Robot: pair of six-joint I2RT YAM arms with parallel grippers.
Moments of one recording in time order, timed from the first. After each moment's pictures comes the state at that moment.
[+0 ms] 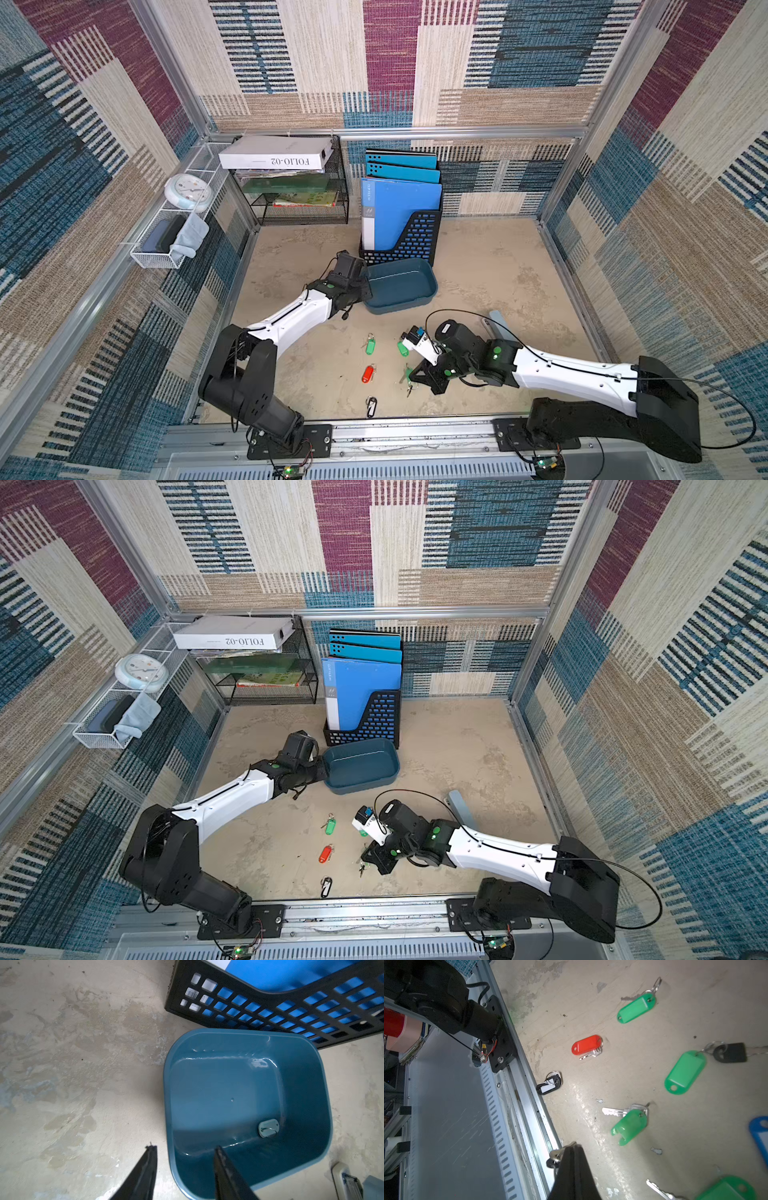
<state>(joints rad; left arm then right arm) -0.43 1.55 1.02 -0.35 -0.05 -0.62 1.06 1.21 0.61 -0.23 -0.36 0.30</state>
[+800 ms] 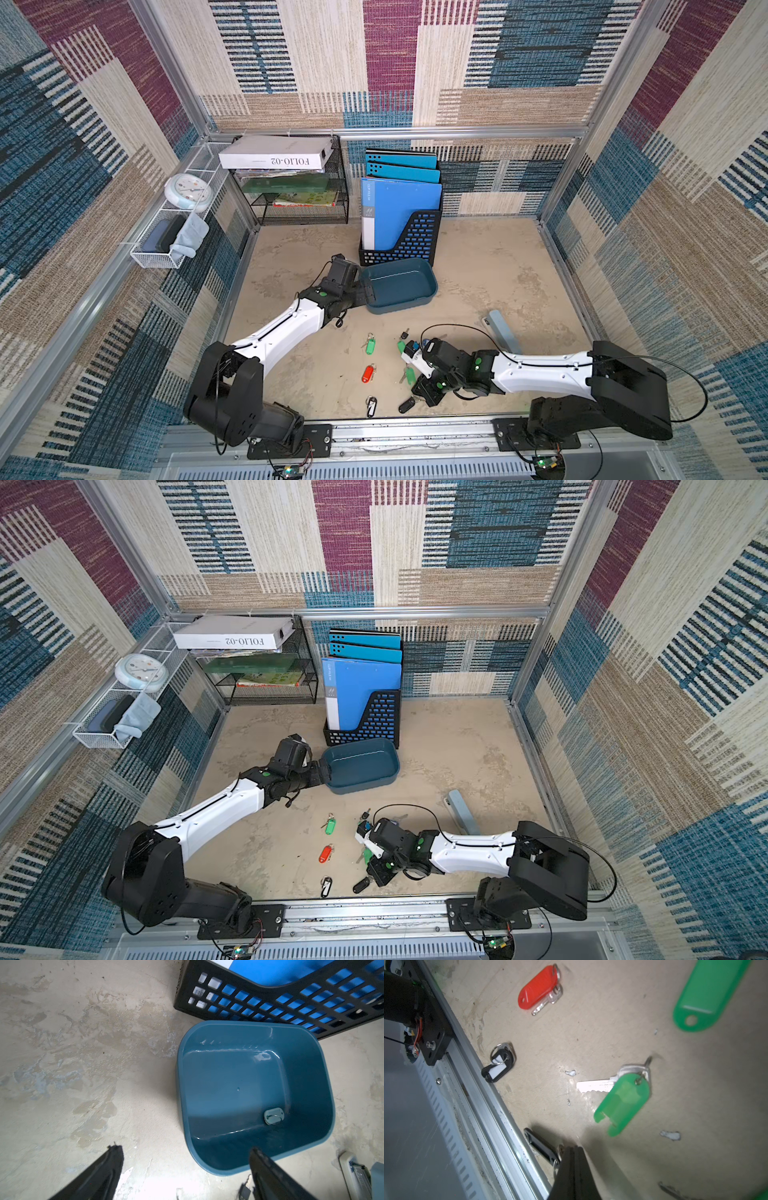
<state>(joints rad) -0.43 1.45 0.95 -0.37 -0.07 -0.59 1.14 1.38 0.55 -0.15 -0.23 0.44</state>
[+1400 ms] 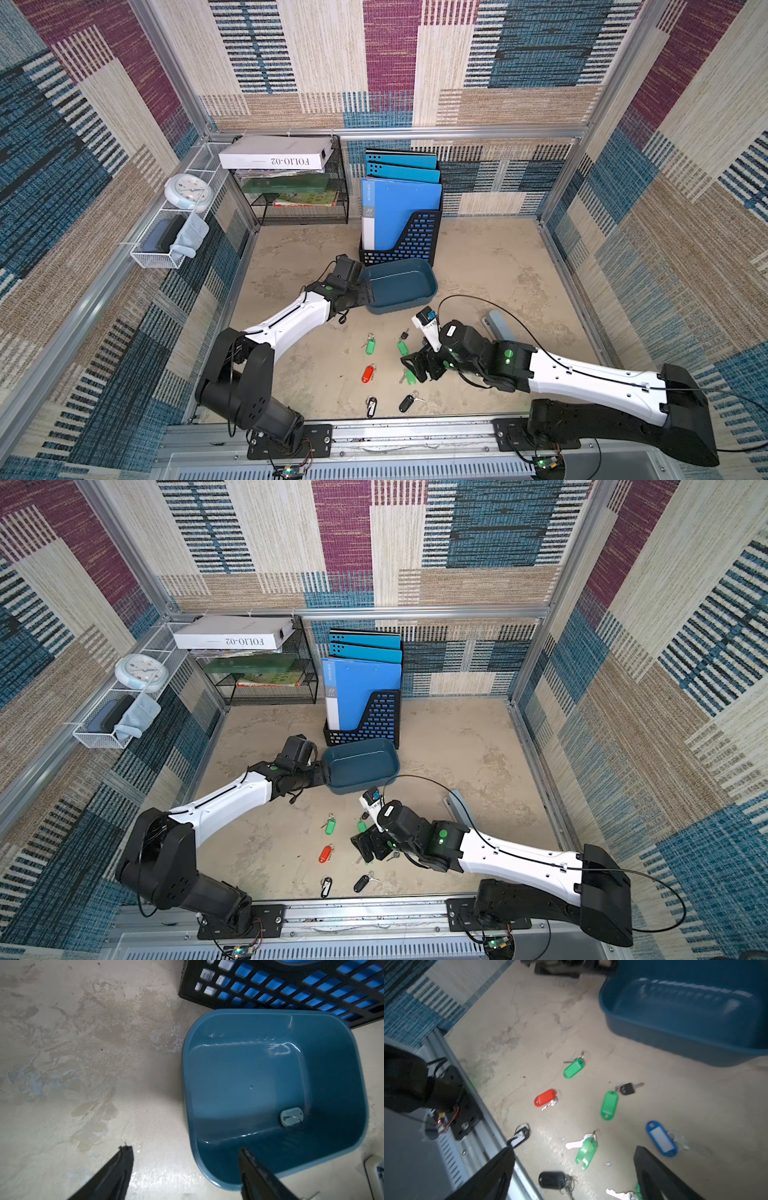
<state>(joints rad) -0.43 1.56 1.03 -0.42 -0.08 -0.56 1.12 1.11 0.73 -0.28 0.18 0.42</state>
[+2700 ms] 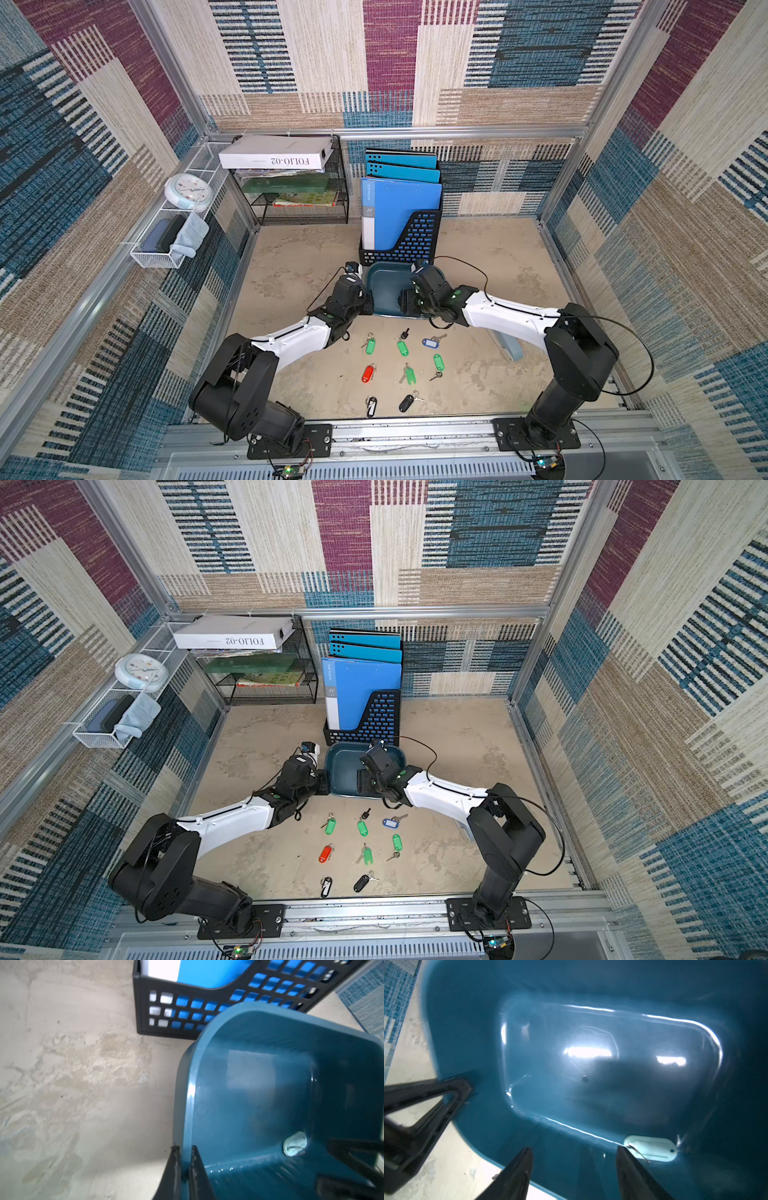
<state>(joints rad) -0.49 1.48 0.70 0.18 -0.09 -0.37 0.79 1.70 1.11 -0.27 0.12 0.62</state>
